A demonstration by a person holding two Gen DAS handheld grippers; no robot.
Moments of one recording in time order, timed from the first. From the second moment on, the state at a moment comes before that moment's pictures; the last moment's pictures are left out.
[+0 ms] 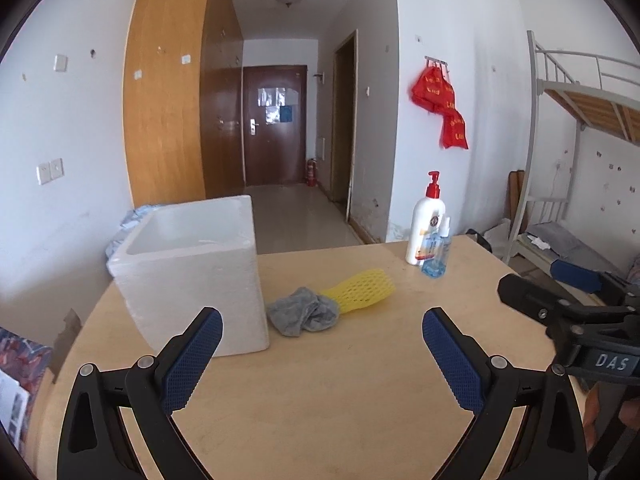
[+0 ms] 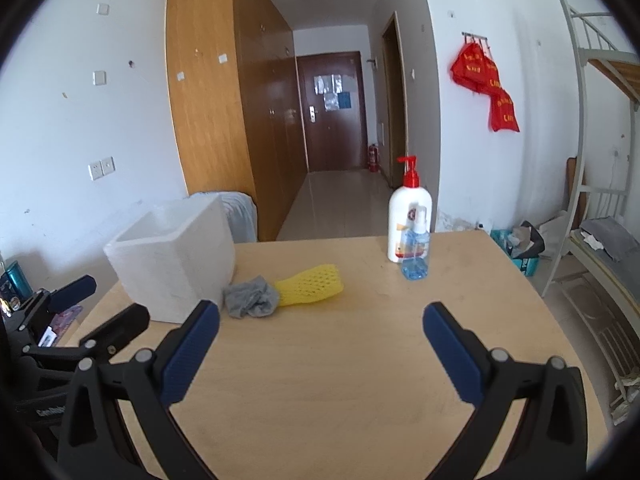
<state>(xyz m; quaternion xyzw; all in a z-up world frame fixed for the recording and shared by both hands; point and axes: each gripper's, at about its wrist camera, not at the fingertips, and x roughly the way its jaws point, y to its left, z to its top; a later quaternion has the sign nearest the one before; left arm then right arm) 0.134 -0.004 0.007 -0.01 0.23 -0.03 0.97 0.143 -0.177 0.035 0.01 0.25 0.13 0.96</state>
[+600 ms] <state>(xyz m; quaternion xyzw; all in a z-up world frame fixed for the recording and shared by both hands) 0.231 -0.008 -0.041 0.00 0.29 -0.06 0.96 0.236 -0.163 0.001 0.00 0.32 0.14 0.94</state>
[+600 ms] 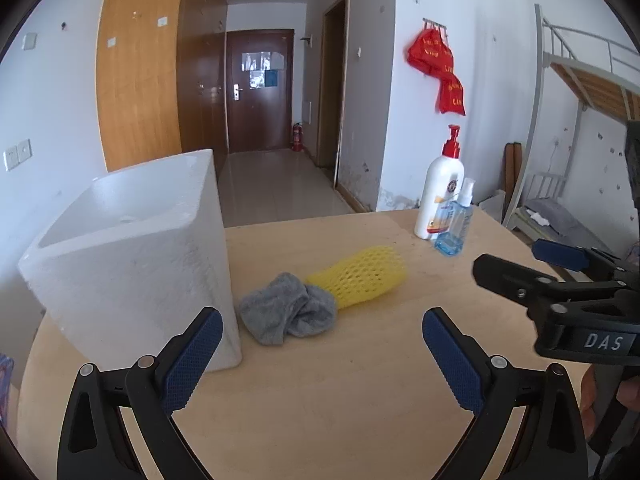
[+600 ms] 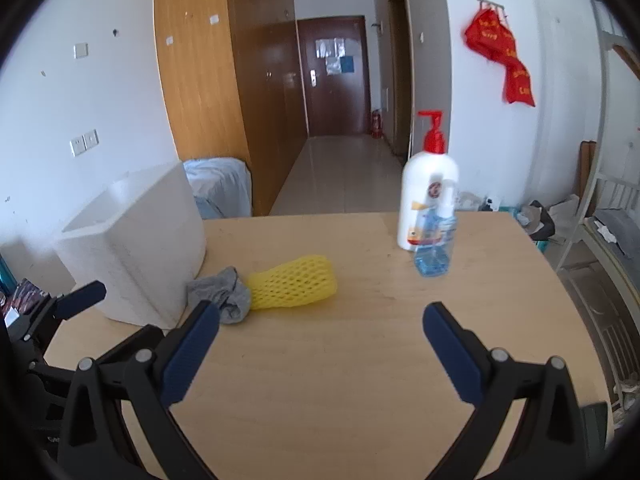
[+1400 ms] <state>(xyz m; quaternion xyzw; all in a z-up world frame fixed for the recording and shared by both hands) 0.308 -0.008 -0.083 0.02 0.32 -0.01 0.95 0.318 -0.138 -0.034 -0.03 0.36 0.14 0.92</state>
